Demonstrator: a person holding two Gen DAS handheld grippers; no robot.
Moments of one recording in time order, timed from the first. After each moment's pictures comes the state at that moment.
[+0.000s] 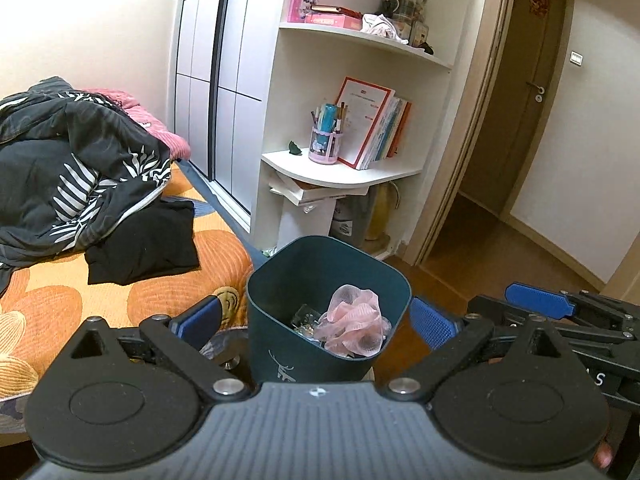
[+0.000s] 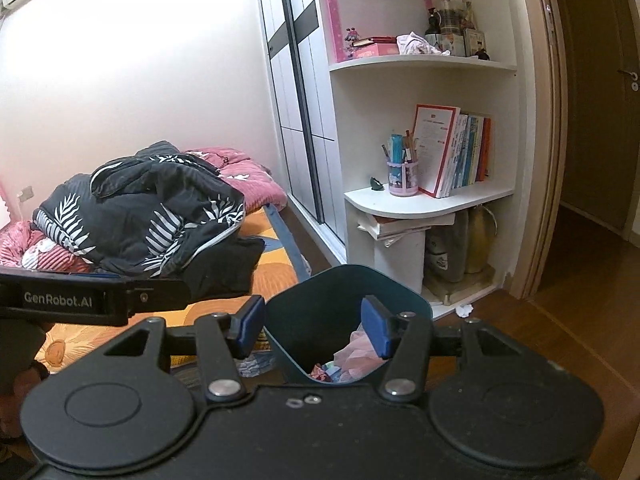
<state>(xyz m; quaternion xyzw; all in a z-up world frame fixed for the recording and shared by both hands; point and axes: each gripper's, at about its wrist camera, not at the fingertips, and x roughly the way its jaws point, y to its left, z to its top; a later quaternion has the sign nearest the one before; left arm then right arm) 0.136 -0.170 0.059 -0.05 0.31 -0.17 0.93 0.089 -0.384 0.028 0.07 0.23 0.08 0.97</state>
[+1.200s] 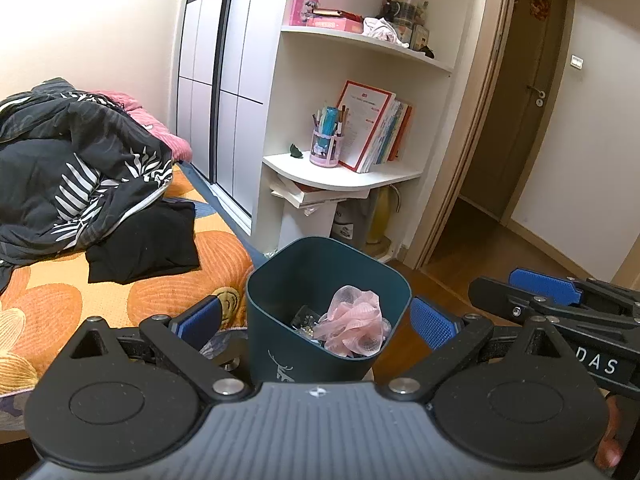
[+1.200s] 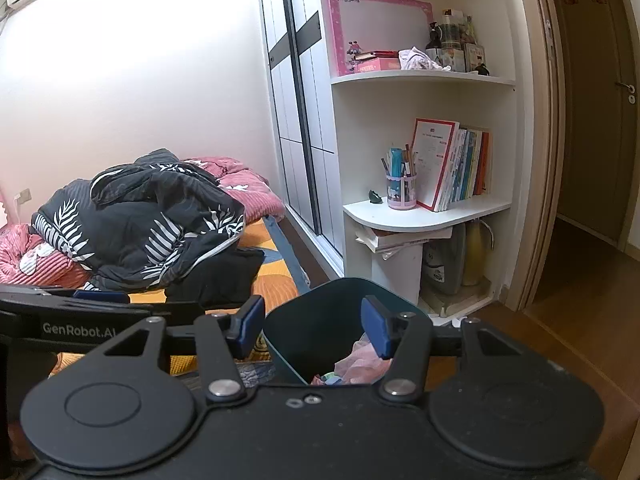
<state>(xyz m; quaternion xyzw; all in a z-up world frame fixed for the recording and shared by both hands) 0.132 -0.169 0.055 -0.05 0.30 -0.17 0.94 0.075 -0.373 0.034 0.06 0.21 0.07 0.97</state>
